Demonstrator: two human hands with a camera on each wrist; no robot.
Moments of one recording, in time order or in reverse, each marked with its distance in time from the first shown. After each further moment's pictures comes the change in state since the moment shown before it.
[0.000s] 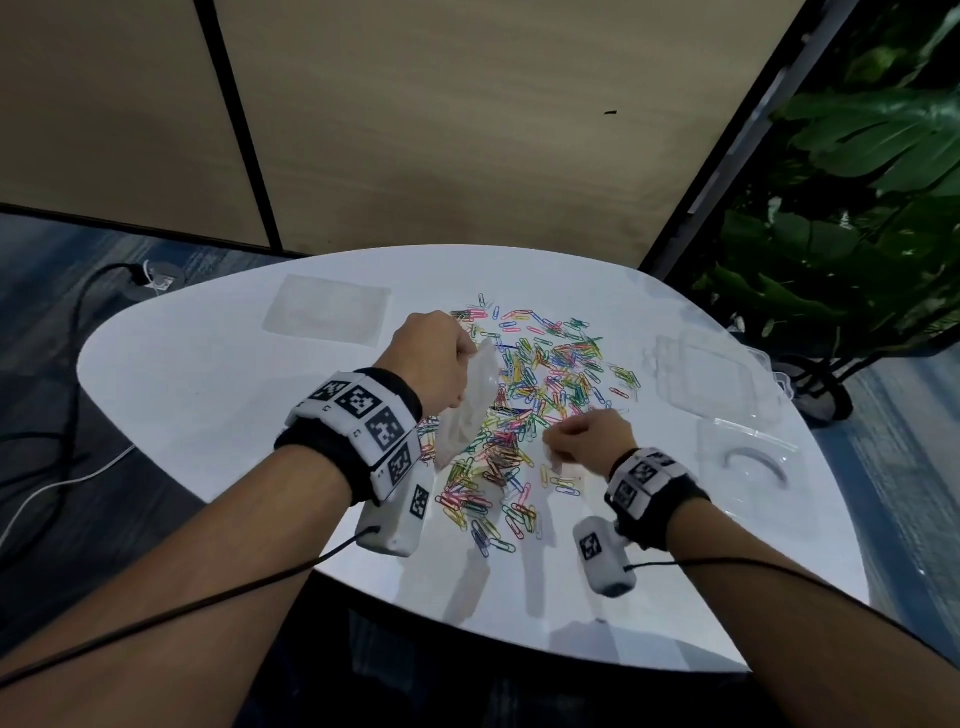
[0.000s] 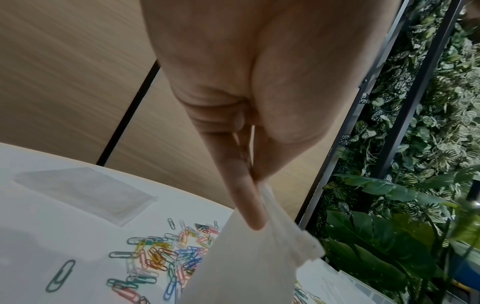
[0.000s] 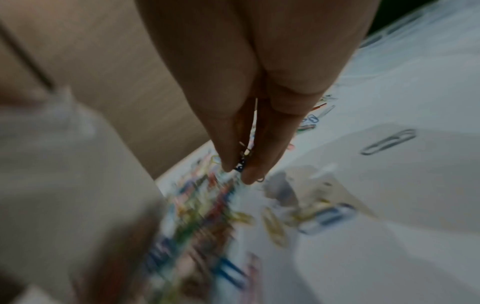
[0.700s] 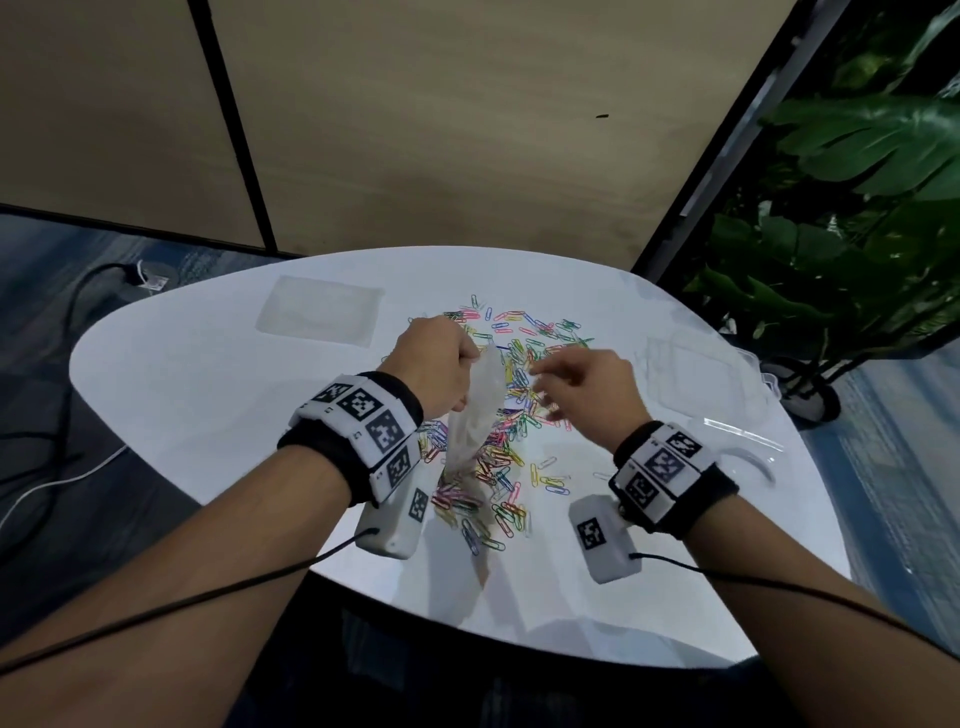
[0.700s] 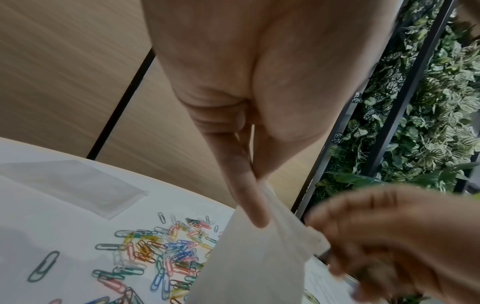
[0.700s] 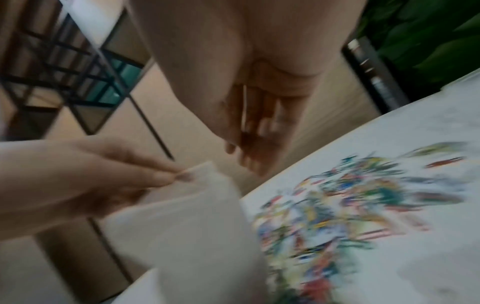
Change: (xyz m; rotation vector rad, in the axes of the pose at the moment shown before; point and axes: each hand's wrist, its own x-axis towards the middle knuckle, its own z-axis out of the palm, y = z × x) left_hand 0.000 0.006 0.010 -0.040 -0.028 0.025; right_hand -0.043 -0.073 -0.031 0.085 0.109 -0.359
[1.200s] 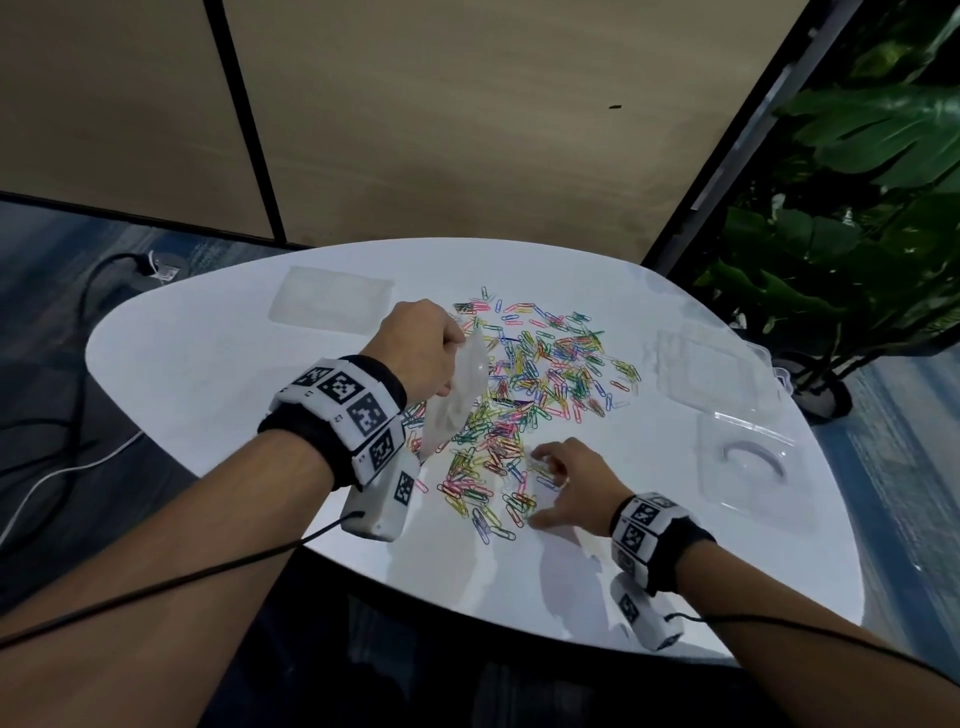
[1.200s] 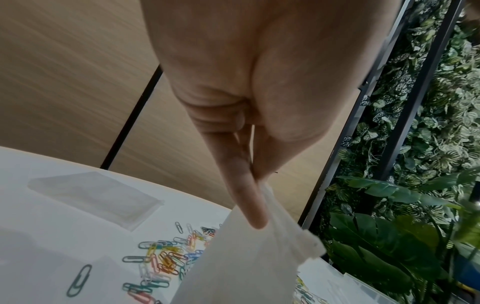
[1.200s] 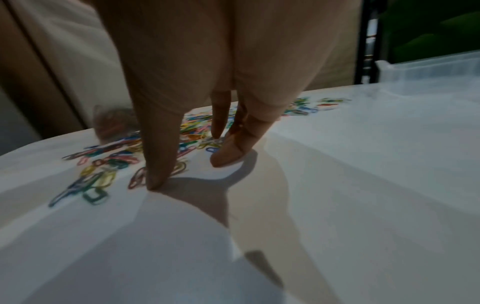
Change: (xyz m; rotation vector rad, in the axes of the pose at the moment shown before) left_hand -0.004 -0.016 -0.018 0.028 0.050 -0.026; right_hand -0.038 0.108 0.042 -0.466 -0.383 0.021
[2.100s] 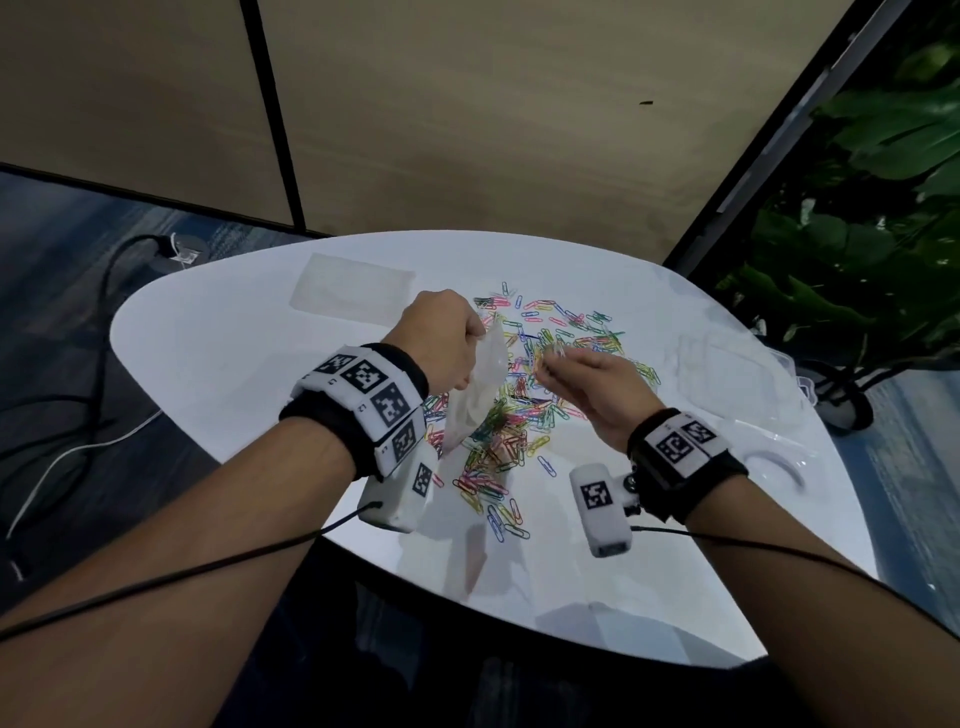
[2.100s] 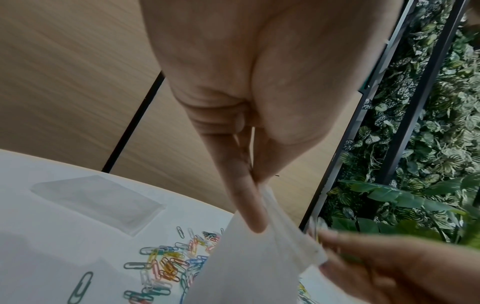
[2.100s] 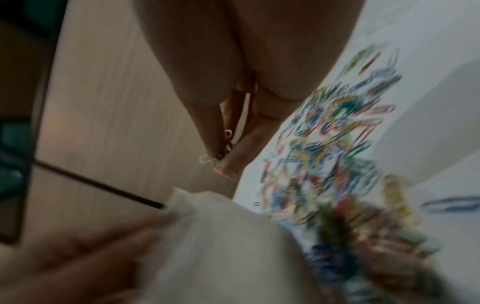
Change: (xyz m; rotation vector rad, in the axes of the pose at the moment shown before) left_hand 0.000 -0.002 -0.006 -0.006 -0.003 -0.002; right_hand 0.032 -0.080 -0.074 1.327 0.168 0.086
